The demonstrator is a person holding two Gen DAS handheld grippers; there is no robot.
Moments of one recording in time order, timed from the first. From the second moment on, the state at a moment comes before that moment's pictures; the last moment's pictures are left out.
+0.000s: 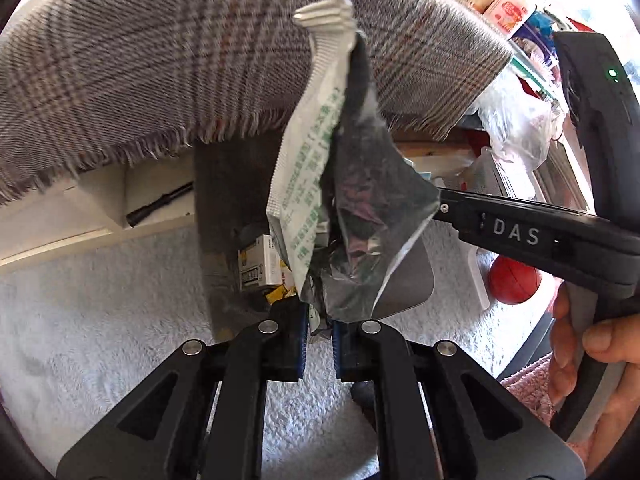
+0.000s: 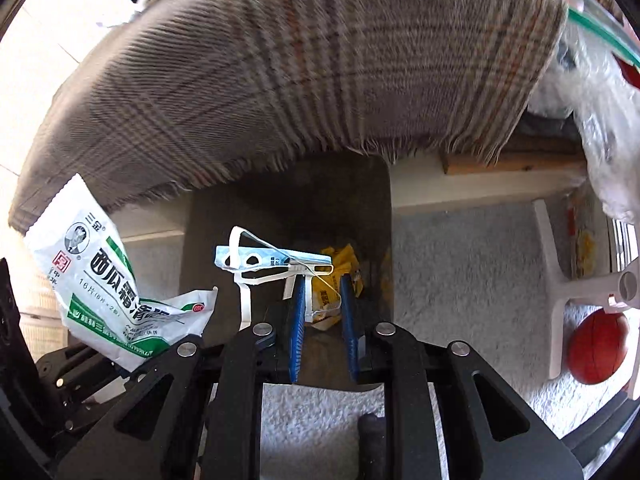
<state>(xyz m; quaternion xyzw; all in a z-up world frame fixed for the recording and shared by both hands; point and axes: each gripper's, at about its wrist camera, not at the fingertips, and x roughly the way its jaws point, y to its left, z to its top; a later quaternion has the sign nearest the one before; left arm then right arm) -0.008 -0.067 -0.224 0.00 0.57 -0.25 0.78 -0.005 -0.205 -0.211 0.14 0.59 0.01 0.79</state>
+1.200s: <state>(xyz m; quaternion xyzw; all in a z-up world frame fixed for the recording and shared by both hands) 0.014 -0.013 -0.159 -0.01 0.52 -0.17 0.84 0.001 -0.237 -0.140 0.16 0.52 -0.01 0.84</state>
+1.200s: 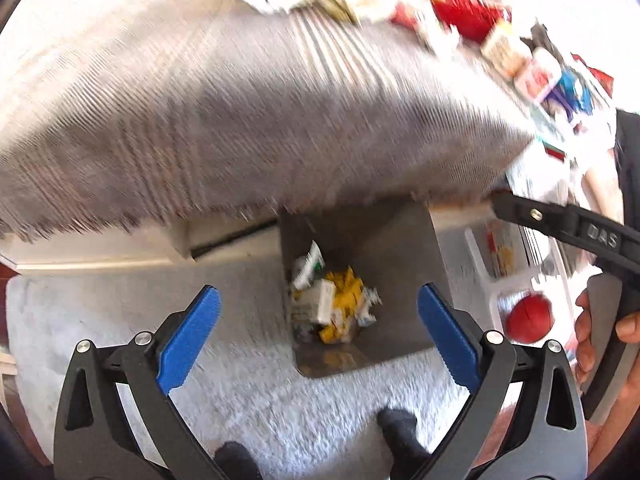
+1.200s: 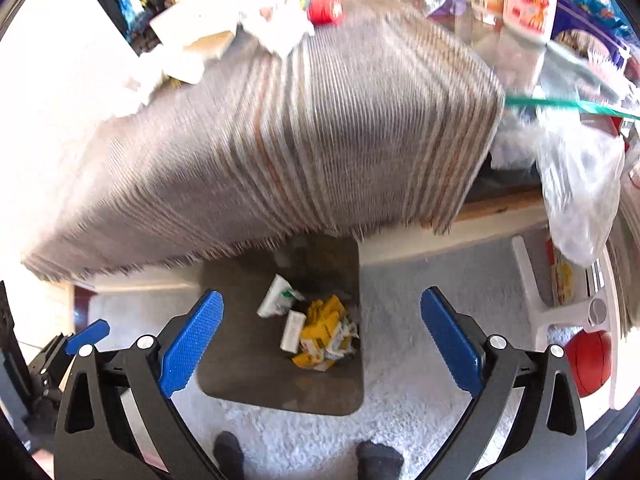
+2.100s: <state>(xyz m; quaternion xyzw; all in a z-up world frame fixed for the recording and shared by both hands) 0.196 -0.006 -0.082 -0.02 0.42 -0.12 0.90 0.153 -0.252 -0.096 0.13 0.43 -0.02 0.89</state>
